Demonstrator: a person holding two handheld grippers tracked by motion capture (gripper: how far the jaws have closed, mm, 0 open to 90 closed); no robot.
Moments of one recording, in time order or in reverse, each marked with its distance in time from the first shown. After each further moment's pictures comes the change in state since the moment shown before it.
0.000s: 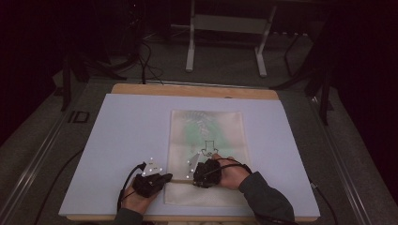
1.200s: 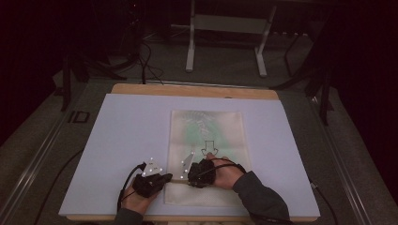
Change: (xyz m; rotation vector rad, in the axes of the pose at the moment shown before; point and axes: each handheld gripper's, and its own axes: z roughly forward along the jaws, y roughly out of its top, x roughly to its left) left arm 0.000 0.000 0.000 -0.002 0.002 0.004; right arm 0.000 0.015 0.007 -0.008 -0.005 -0.016
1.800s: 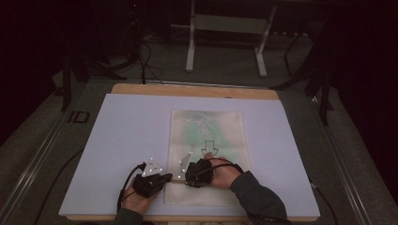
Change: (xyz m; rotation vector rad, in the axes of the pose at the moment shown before) left arm 0.000 0.000 0.000 -0.001 0.001 0.001; right arm -0.001 0.006 0.004 -0.011 0.003 0.003
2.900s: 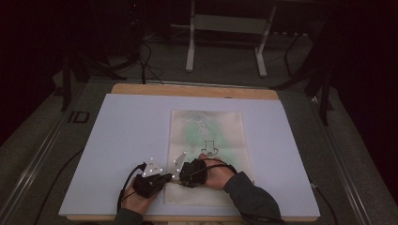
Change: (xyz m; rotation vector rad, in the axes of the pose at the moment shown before) left arm -0.001 0.000 0.000 -0.001 0.005 0.006; right arm 0.000 0.014 0.008 -0.041 -0.005 0.002
